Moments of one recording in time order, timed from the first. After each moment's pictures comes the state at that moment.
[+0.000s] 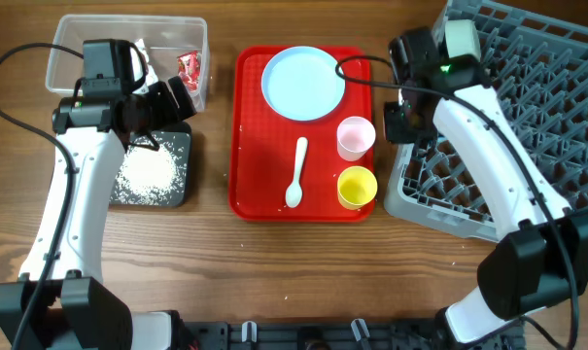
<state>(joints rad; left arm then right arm) 0.04 1.56 1.33 -0.81 0.11 -0.36 0.27 1.76 1.54 -1.19 0.15 0.22</state>
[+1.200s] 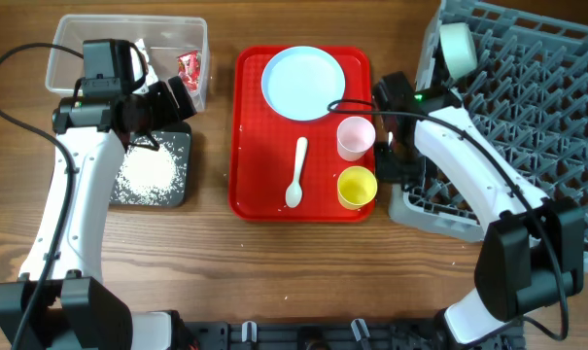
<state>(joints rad) 0.04 1.56 1.33 -0.81 0.11 -0.36 0.32 1.76 1.32 -1.21 0.10 0.35</state>
